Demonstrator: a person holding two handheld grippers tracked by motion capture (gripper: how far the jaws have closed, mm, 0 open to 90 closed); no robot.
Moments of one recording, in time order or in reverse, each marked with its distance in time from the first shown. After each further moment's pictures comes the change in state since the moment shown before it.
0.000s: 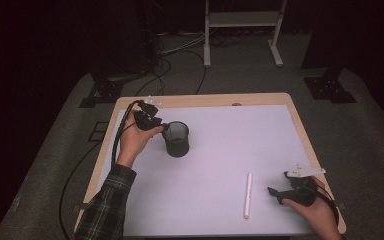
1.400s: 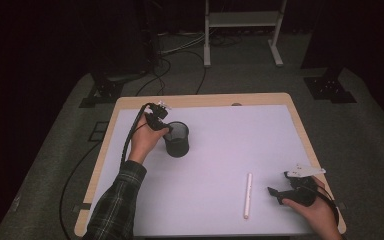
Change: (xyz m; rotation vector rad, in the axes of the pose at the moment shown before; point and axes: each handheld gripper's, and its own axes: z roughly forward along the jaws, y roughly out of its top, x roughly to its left) left arm 0.000 0.003 0.044 0.131 -0.018 -0.001; right arm 0.000 0.000 0.000 0.000 0.000 0.000
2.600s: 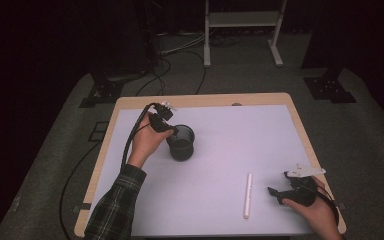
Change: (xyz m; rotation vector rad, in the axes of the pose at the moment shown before) left arm -0.032 0.009 -0.023 -0.010 -0.076 0.064; right arm 0.000 0.000 0.000 0.000 0.000 0.000
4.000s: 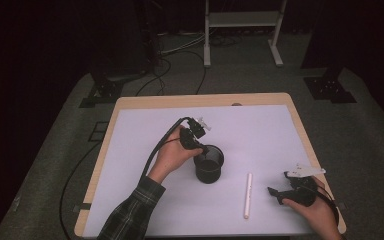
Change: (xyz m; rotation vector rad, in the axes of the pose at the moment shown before) left arm -0.092 0.018 0.029 0.061 -0.200 0.173; right arm 0.000 0.000 0.000 0.000 0.000 -0.001
